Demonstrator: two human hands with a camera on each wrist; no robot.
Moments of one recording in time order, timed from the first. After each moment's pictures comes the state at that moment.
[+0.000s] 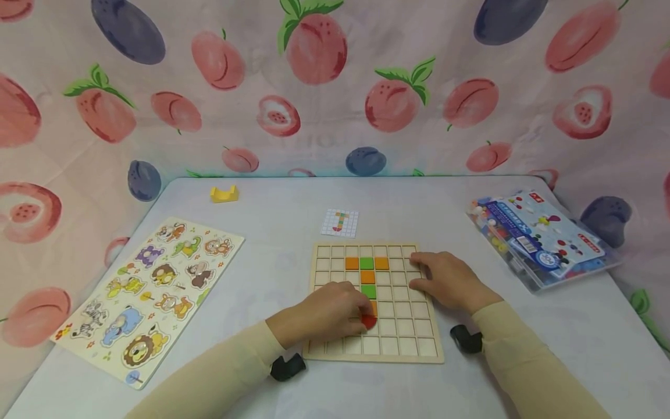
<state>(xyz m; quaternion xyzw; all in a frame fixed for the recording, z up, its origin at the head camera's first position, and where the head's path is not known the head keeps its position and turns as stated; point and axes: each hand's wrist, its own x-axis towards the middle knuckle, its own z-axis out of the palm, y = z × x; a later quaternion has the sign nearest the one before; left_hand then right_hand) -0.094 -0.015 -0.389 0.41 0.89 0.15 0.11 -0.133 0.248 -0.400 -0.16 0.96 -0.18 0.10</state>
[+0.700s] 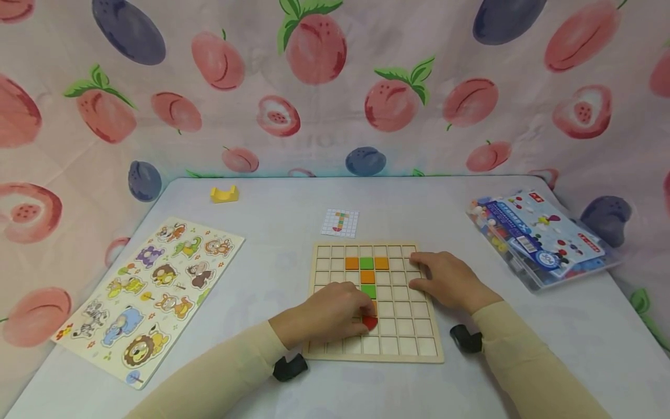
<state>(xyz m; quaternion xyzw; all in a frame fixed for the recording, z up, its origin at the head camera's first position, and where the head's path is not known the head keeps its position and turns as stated) -0.093 -0.011 -0.387 0.41 0.89 0.15 0.12 -0.132 0.249 -0.400 -0.16 0.96 -0.19 0.10</state>
